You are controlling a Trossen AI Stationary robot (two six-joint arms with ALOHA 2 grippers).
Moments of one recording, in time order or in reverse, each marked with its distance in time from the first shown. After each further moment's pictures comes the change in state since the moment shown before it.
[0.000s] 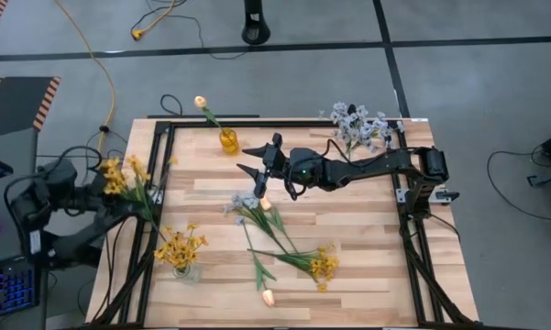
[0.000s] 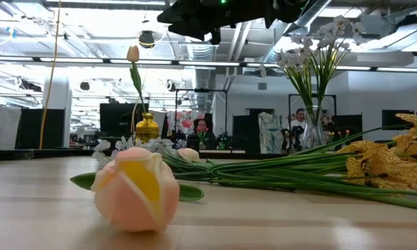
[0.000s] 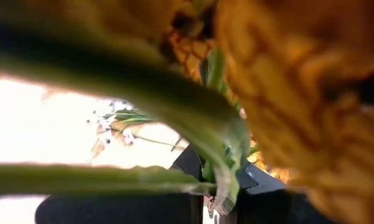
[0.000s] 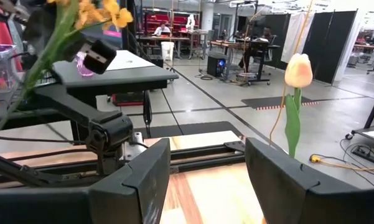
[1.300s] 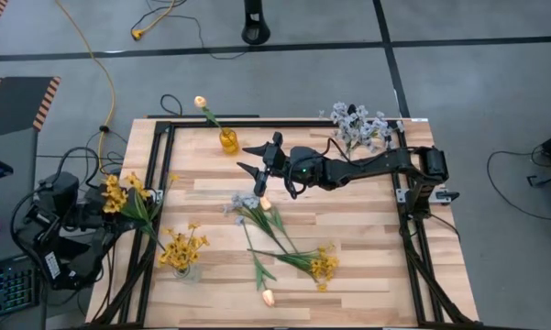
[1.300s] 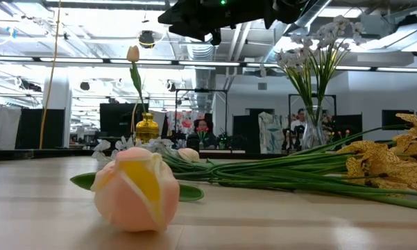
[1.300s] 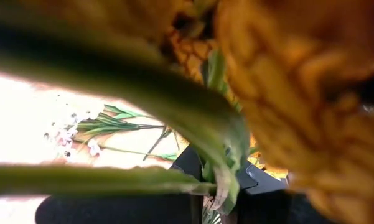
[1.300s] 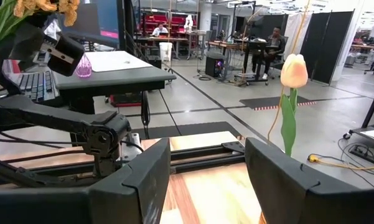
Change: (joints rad) left arm 0.358 -0.017 0.075 -0.193 0.376 0.231; right arm -0.006 0.000 0.000 0.003 0.000 0.001
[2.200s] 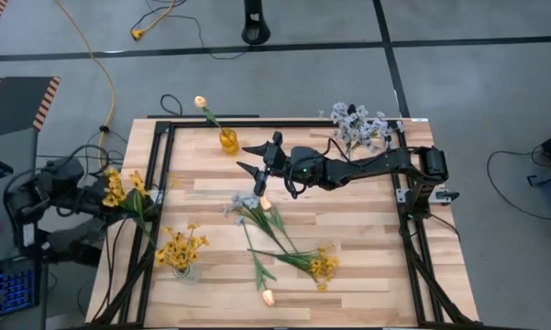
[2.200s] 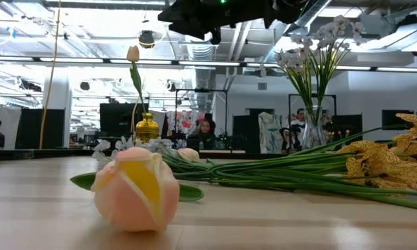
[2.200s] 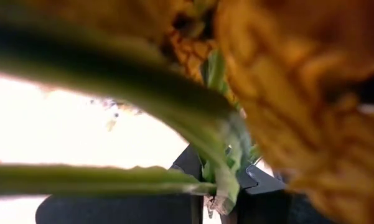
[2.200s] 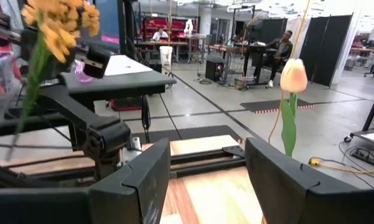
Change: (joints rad) left arm -0.468 0.089 -0.019 0.004 -0.409 0.109; right arm 0.001 0.000 0.000 0.024 0.000 0.000
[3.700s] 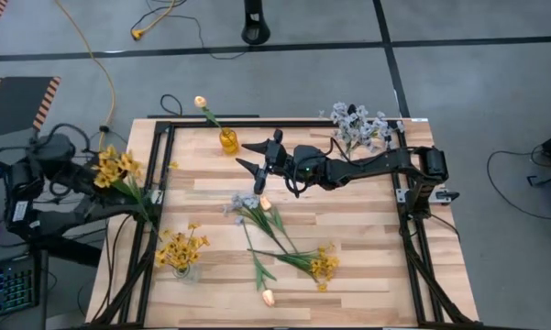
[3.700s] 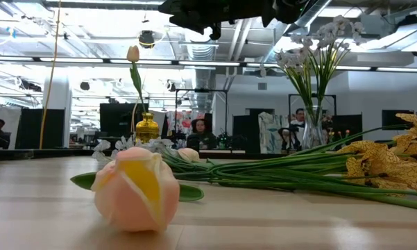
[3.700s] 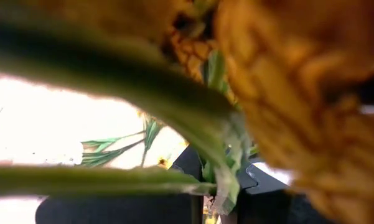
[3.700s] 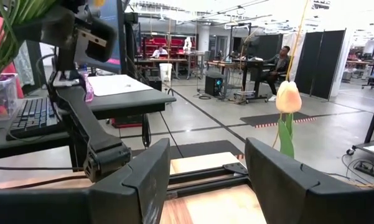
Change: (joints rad) left arm -0.172 0.202 0.108 0.404 0.088 -0.202; right arm -0.002 0.000 0.000 0.072 0.000 0.000
